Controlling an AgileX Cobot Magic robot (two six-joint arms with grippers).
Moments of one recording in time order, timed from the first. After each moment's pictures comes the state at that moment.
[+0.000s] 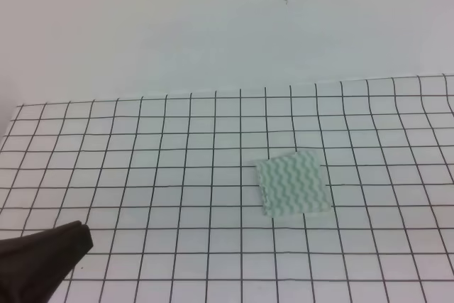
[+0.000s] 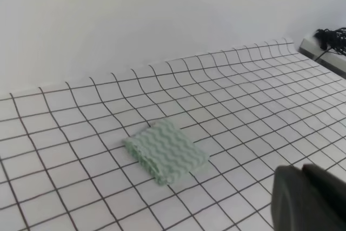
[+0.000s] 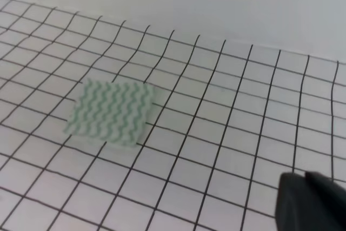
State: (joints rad) left arm -0.39 0.48 -0.52 -0.88 0.47 0.58; right arm 0.18 0.41 -0.45 0.16 0.47 -0.27
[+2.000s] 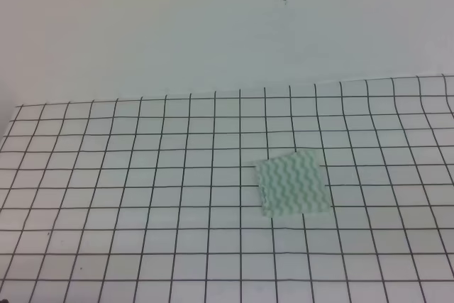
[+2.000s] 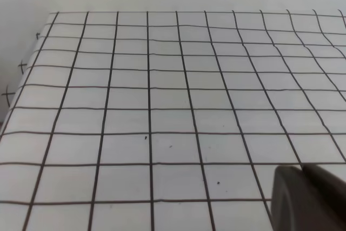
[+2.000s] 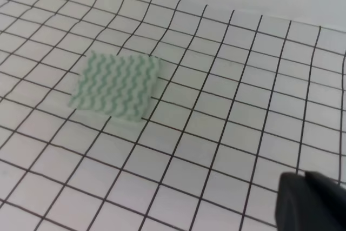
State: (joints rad) left arm -0.13 -0.02 0.01 -0.18 0.33 0.01; right arm 0.14 0.36 -0.41 0.11 0.50 -0.28
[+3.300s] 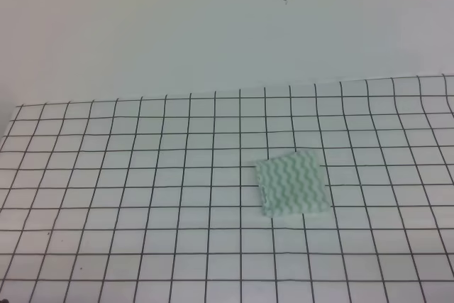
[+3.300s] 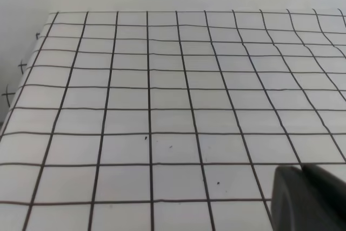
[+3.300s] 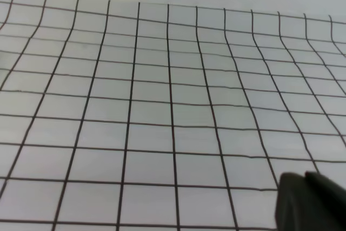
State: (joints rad) left arm -0.13 -0.02 0.00 -0.18 0.33 0.01; right arm -0.13 -0.03 0.03 0.04 0.34 -0.19
